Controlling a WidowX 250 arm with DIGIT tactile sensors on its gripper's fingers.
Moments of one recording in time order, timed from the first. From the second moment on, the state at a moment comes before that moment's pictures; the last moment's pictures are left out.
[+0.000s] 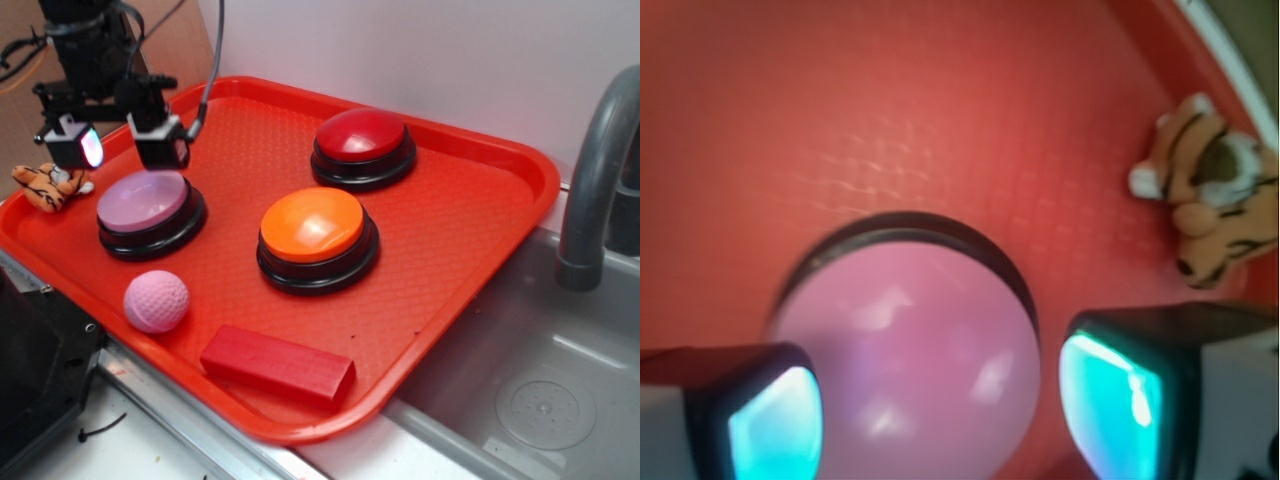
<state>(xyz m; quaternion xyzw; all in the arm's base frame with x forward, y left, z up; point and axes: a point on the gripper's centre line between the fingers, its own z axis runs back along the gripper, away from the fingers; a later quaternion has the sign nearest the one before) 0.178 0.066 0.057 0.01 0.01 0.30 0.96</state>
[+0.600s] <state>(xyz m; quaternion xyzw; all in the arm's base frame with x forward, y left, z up) 0.193 0.064 0.050 0.02 0.03 0.29 0.96</state>
